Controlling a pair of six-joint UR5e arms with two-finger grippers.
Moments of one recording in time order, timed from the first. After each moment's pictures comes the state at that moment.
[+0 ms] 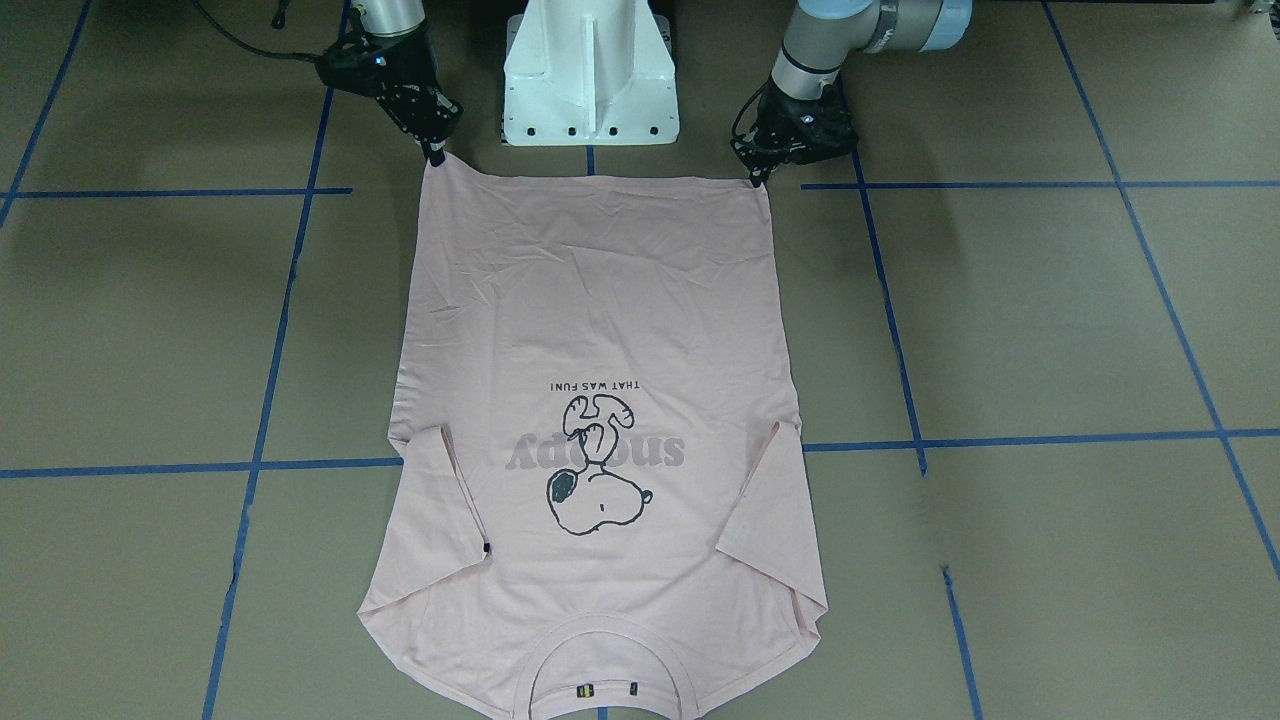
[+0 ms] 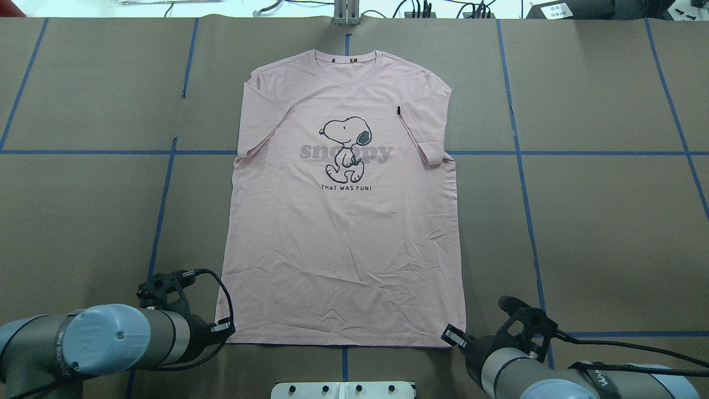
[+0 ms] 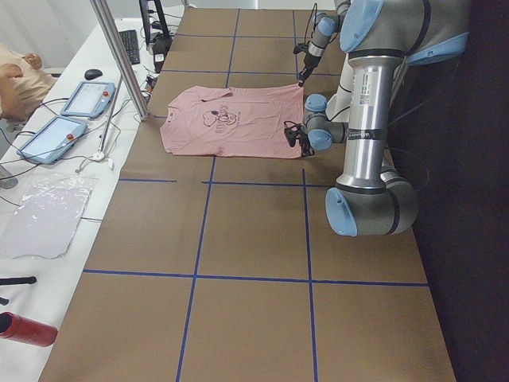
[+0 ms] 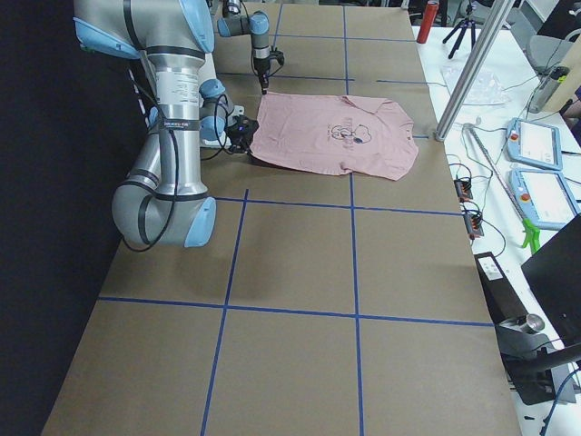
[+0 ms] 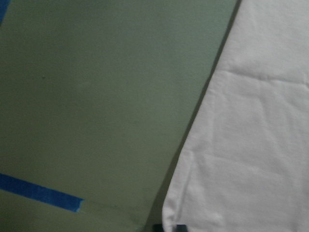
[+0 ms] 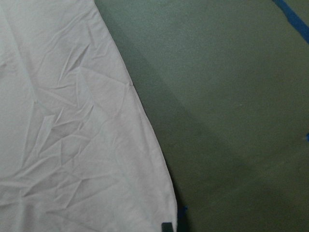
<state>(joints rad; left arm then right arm) -0.17 -1.66 -2.05 -1.92 -1.67 -1.80 -0.02 -1.51 2.20 -1.42 1.26 2.14</state>
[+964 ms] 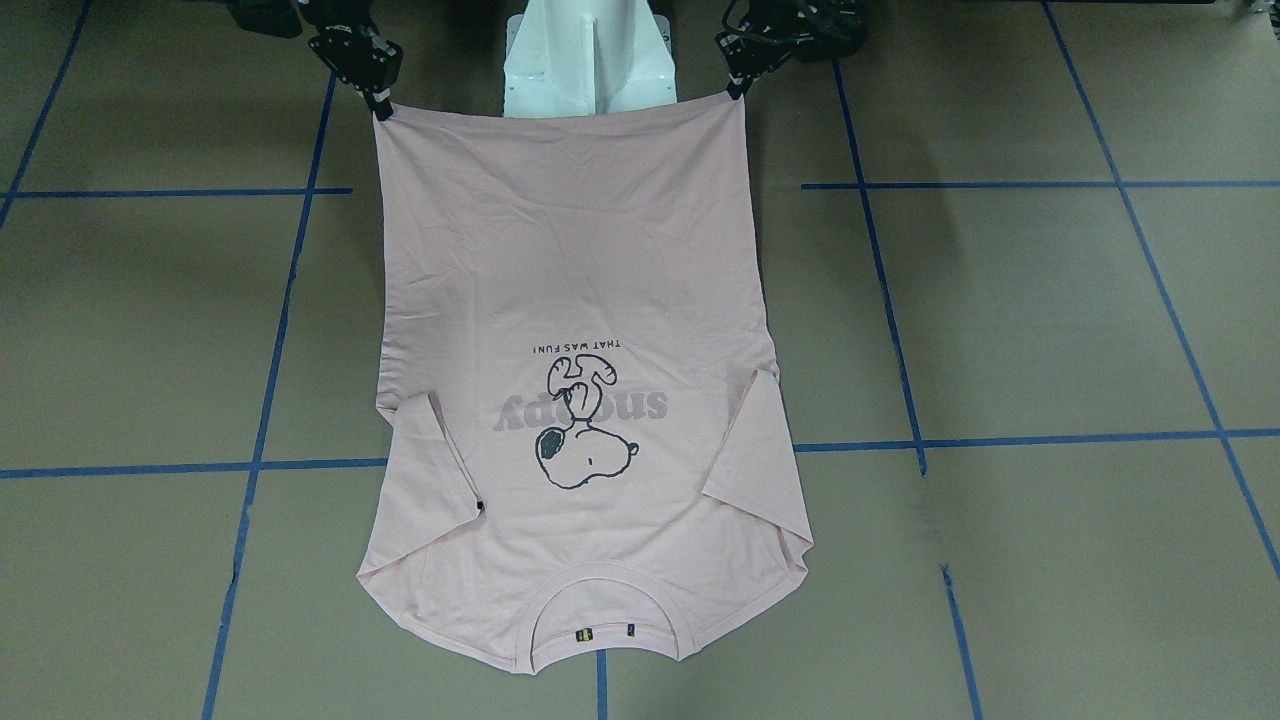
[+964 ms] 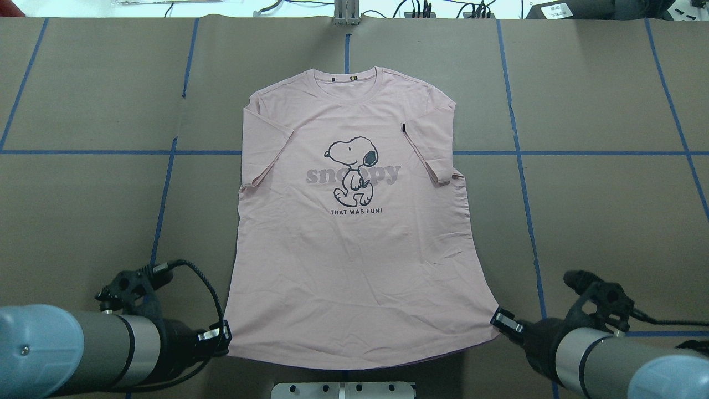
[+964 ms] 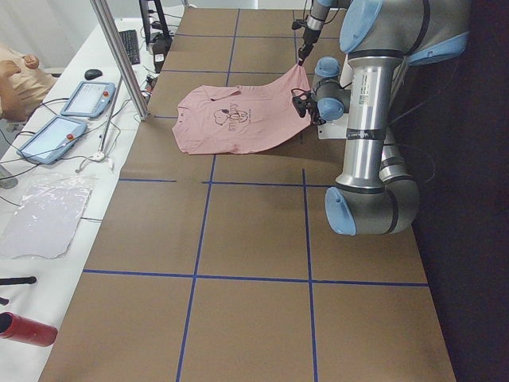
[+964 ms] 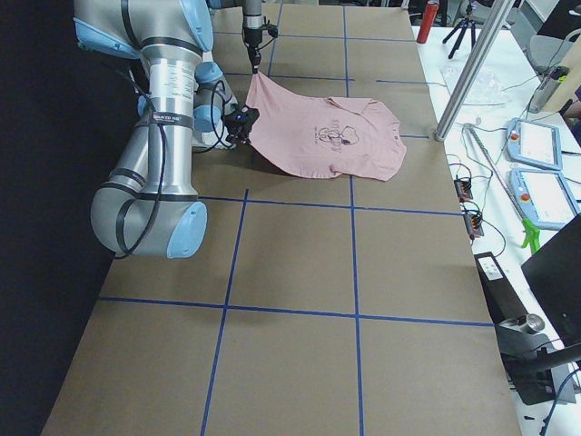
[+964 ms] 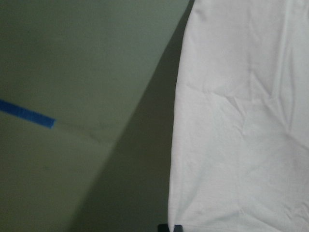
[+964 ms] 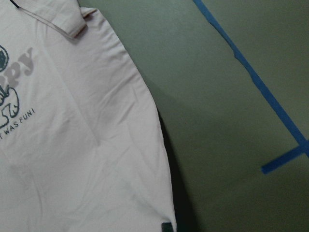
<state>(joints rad) -0.21 -1.70 -2.34 -1.71 -1.69 -1.88 0.10 -1.66 2.44 -1.42 1.37 2.04</state>
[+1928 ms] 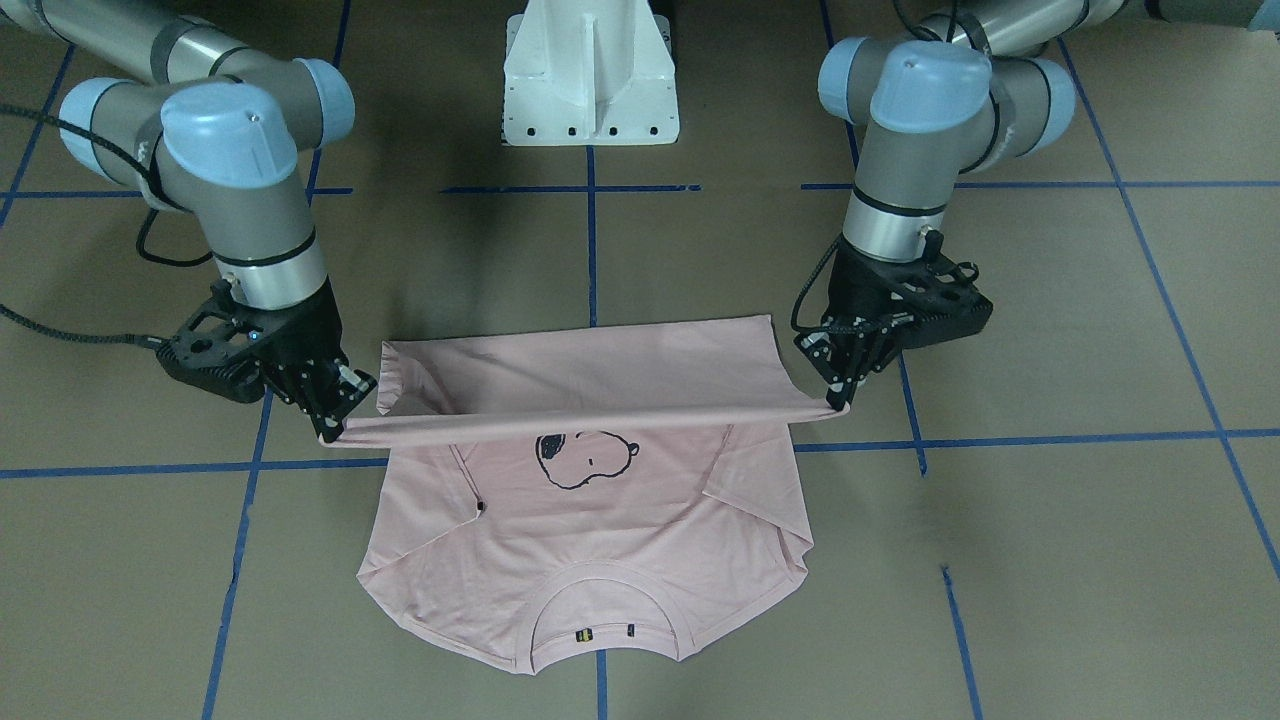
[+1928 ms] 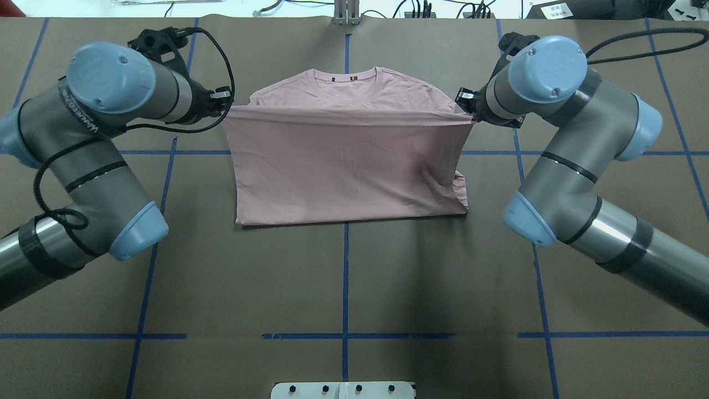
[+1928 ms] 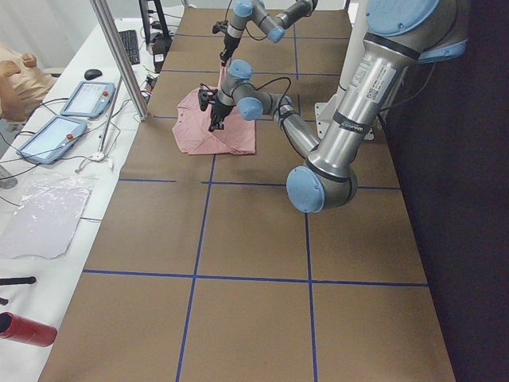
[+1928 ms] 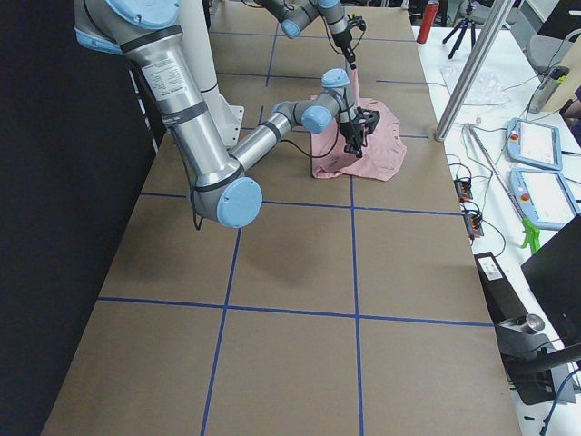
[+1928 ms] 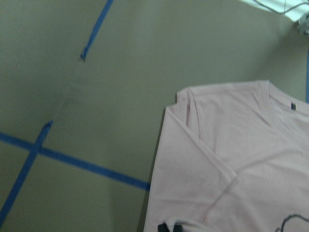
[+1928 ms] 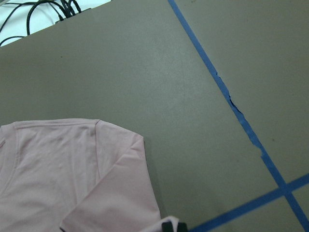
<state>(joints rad) -0.78 -2.10 -1.68 -1.86 -1.68 -1.37 0.79 -1.02 1.62 -1.41 1.72 1.43</state>
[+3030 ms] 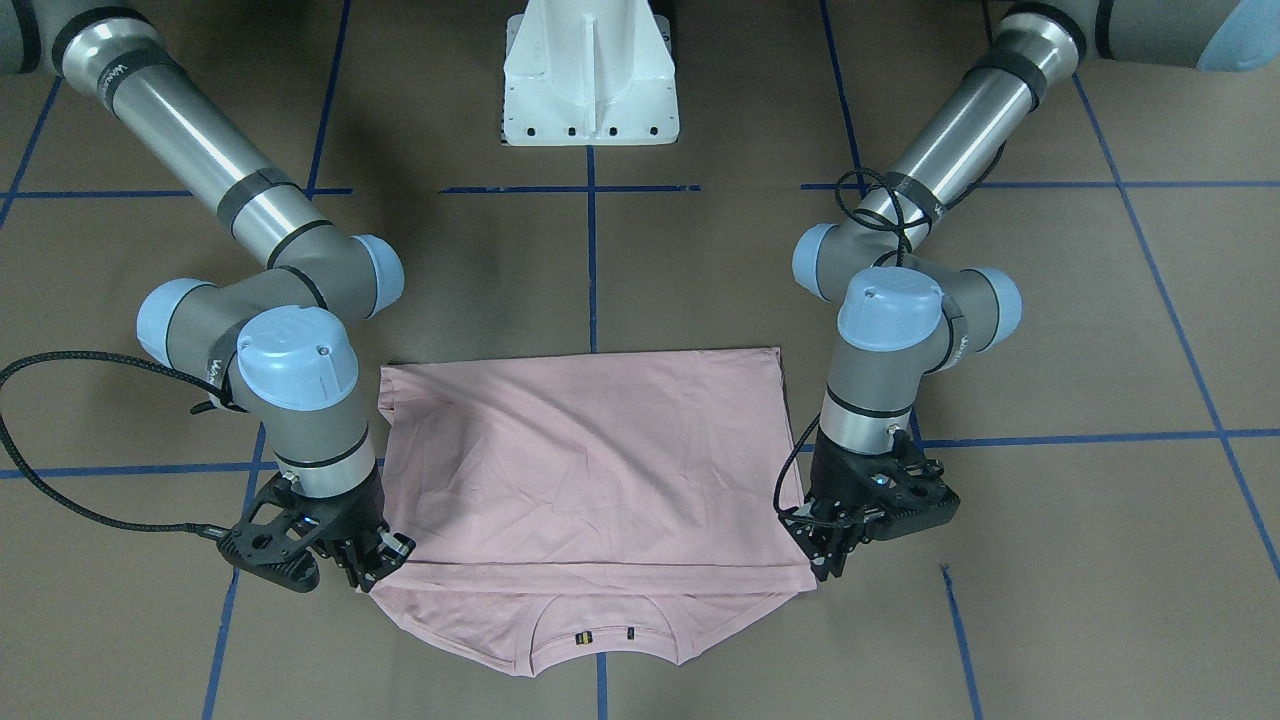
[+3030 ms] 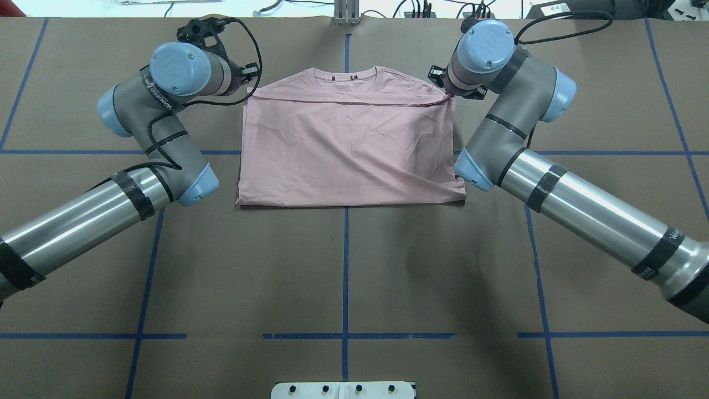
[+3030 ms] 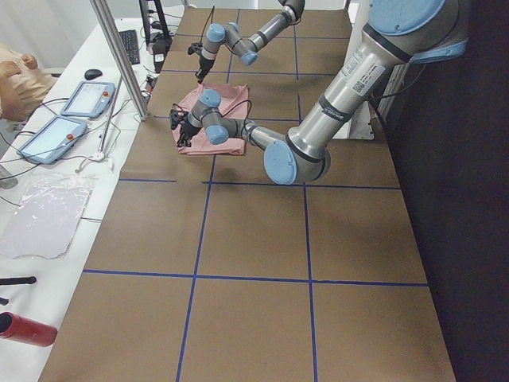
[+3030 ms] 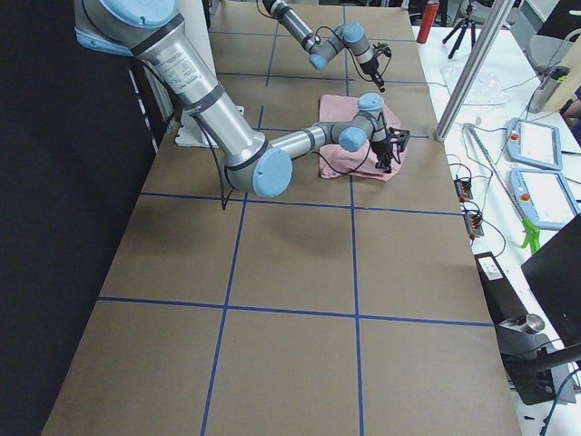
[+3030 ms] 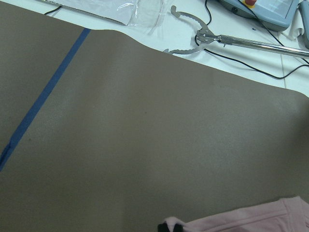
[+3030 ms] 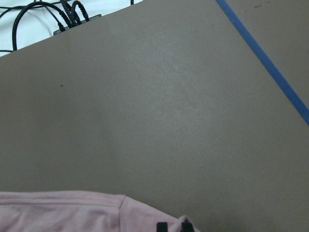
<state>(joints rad) -0.79 -2.32 -1.08 -2.31 -1.59 -1.35 0.81 -0.80 1.09 -1.08 1.70 1.41</state>
